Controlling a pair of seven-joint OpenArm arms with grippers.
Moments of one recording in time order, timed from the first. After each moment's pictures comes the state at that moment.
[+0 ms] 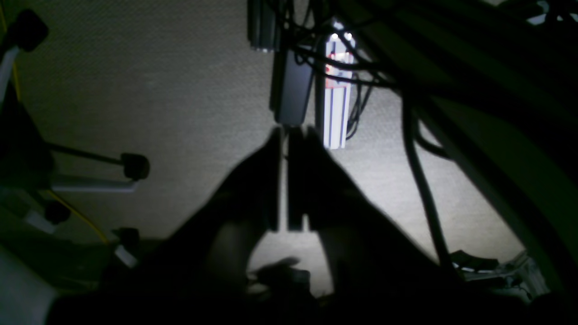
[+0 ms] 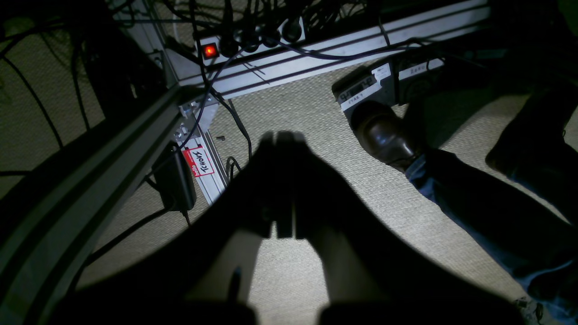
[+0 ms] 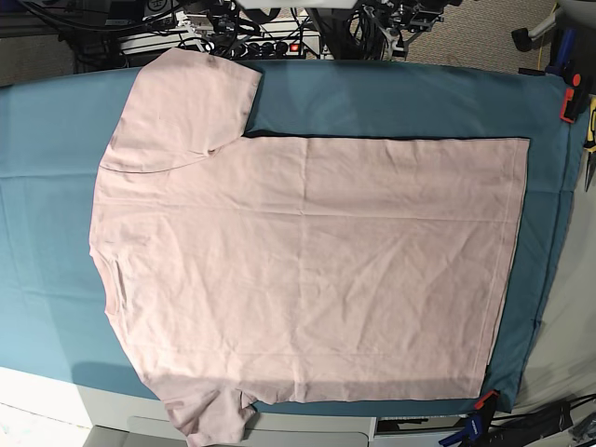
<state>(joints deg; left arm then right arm) 2.8 0.2 12.2 11.3 -9.8 -3.4 9.4 -2.2 2.4 13.0 12.4 -3.4 -4.0 -0.8</state>
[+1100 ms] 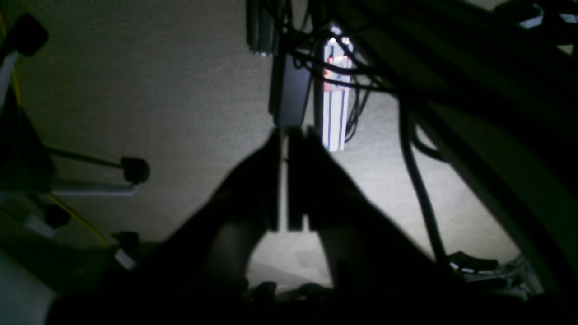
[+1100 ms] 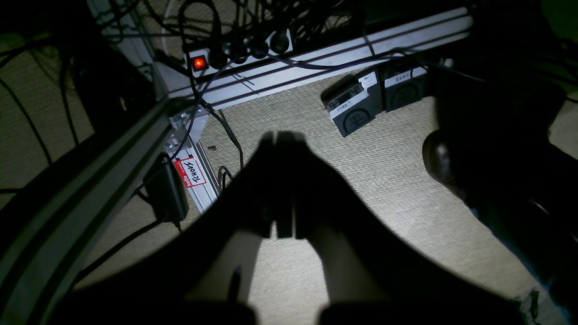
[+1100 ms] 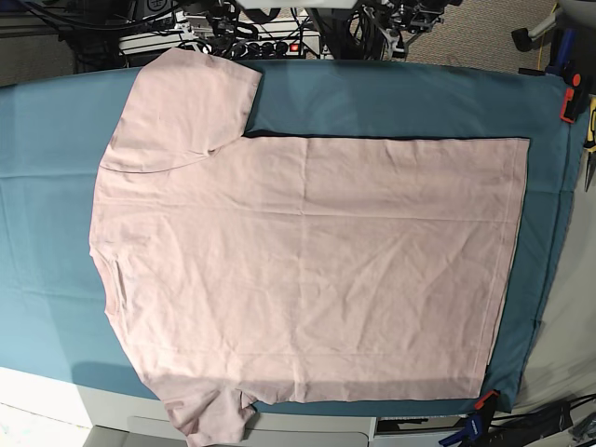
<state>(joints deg) 3.6 -0.3 12.2 13.8 -9.7 -3.4 10.6 -2.4 2.4 13.0 13.6 -3.4 -6.2 -0.6</state>
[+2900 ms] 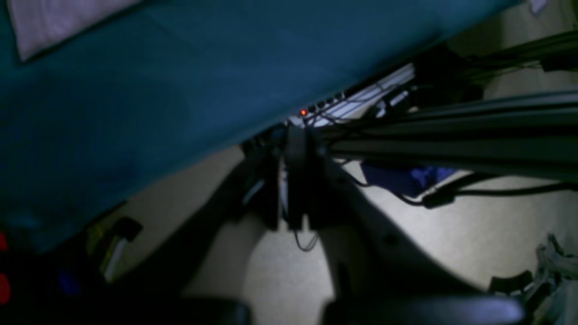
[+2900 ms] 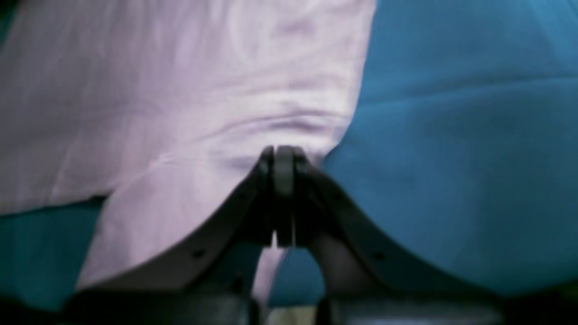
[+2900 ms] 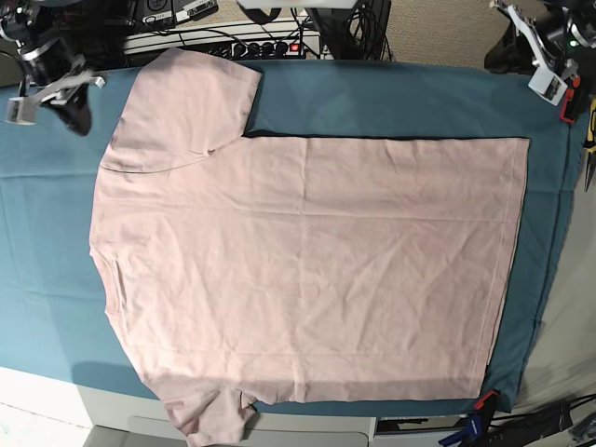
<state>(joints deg) 52.8 -28.2 -33.1 117.8 -57.0 -42.0 49.7 -33.9 15.9 49.4 104.9 54.1 29.9 -45.7</state>
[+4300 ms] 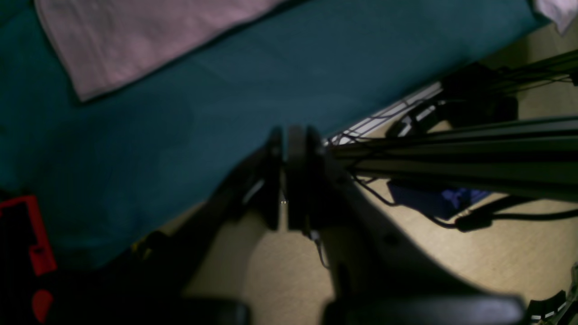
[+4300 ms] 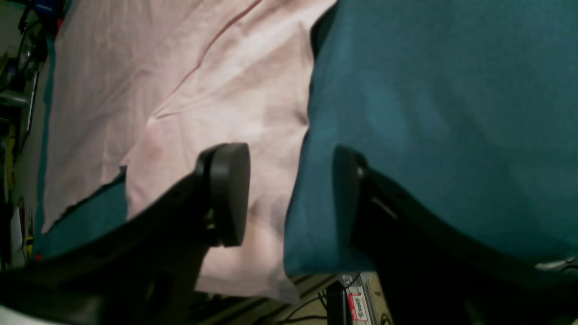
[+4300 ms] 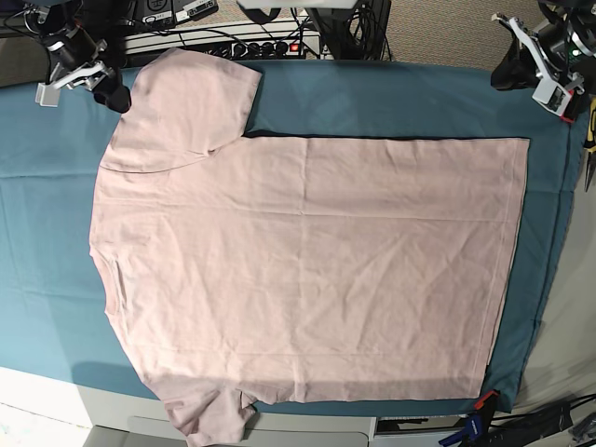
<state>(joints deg) 51.0 -28.0 -33.1 117.8 -51.3 -41.7 44.7 -28.6 11.9 50.7 88.7 64.5 39.4 -59.5</state>
